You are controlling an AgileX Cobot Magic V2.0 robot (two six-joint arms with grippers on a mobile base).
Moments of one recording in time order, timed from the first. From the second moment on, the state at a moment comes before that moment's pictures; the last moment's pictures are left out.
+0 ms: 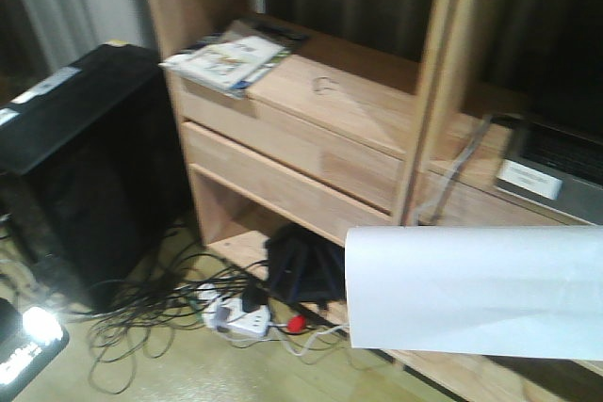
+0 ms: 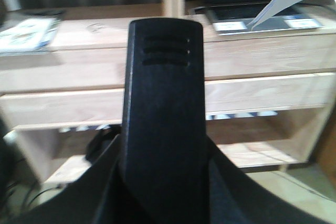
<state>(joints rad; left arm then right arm) -0.45 0.19 -0.52 -0.27 0.75 0.27 0.10 0.07 -0.09 -0.78 -0.49 1.78</state>
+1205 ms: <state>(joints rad) -0.45 0.19 -0.52 -0.27 0.75 0.27 0.10 0.07 -0.09 -0.78 -0.49 1.78</state>
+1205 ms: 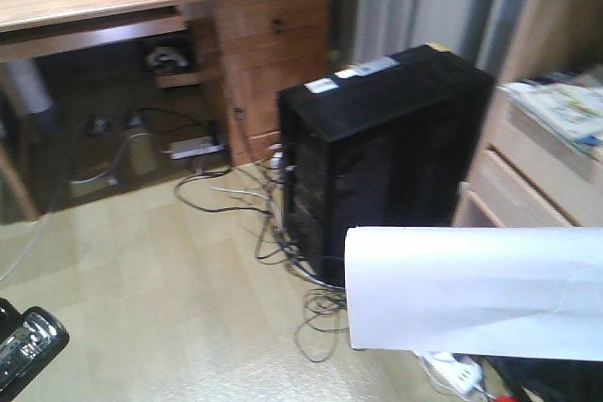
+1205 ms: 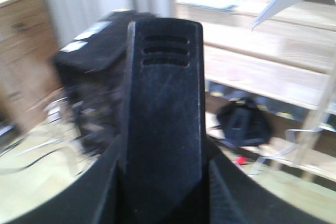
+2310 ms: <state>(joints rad) -0.45 0.19 -0.52 -0.27 0.75 0.27 0.10 0.07 -0.09 -0.78 -0.49 1.78</state>
